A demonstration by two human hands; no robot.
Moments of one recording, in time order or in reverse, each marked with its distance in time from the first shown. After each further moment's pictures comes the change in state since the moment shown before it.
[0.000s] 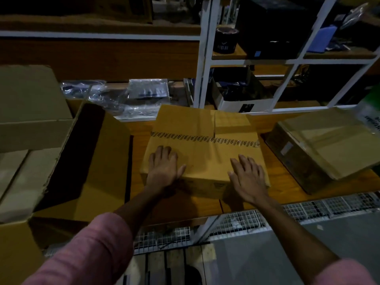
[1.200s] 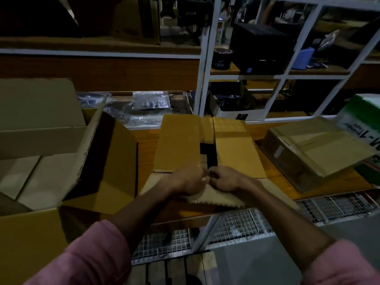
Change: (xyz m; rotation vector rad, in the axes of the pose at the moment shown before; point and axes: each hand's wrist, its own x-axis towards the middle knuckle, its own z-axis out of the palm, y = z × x) left_hand -0.043 0.055 -0.098 -0.158 -0.467 0.361; right_hand -0.019 -0.112 -0.087 0.170 -0.489 -0.128
